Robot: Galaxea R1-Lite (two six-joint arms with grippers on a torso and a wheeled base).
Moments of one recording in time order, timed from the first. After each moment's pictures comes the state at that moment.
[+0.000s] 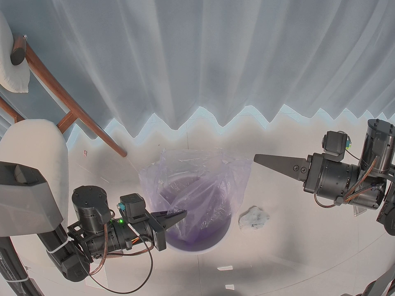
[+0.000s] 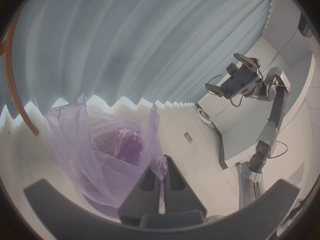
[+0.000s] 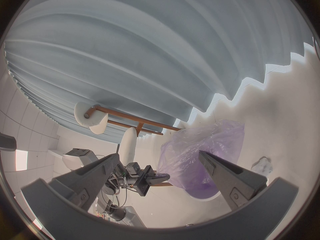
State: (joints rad) left arm -0.54 2.00 -0.29 -1.50 -0.40 -0.13; right arm 0.43 1.49 -0.61 -0.73 0.37 0.60
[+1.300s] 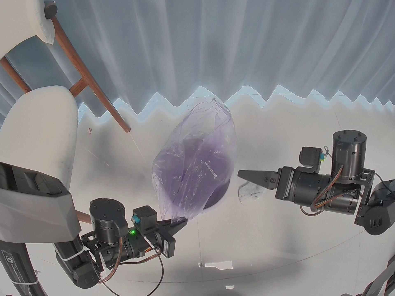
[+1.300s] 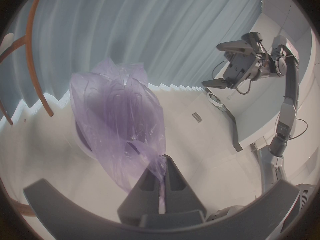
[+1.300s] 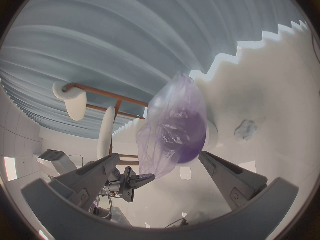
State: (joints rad) left arm -0.61 2.09 -0.29 -1.51 -0.20 -0.02; right arm 0.44 1.65 -0.65 -0.68 0.24 0.61
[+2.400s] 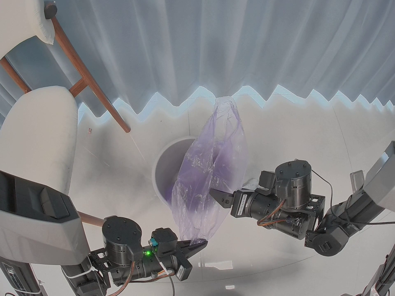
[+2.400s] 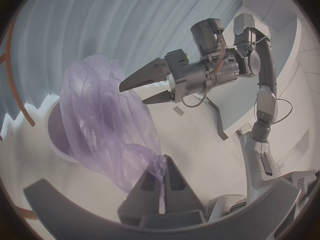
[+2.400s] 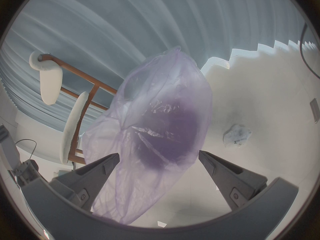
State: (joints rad) left arm -0.77 2.08 -0.25 -1.51 -0.20 0.04; right arm 0.58 1.96 -0.69 -0.89 -0.10 0.52
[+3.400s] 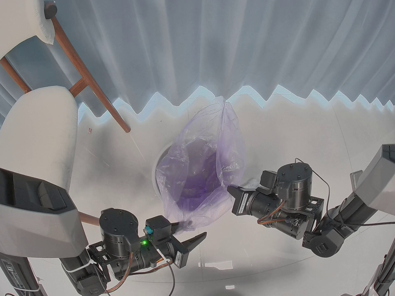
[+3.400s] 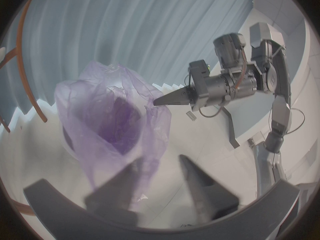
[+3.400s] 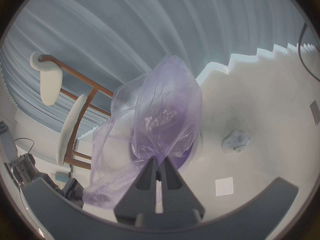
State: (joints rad) left arm -0.73 2.08 -0.28 -1.51 -0.12 -0.01; right arm 0.56 2.01 -0.67 -1.01 -0.11 0.49
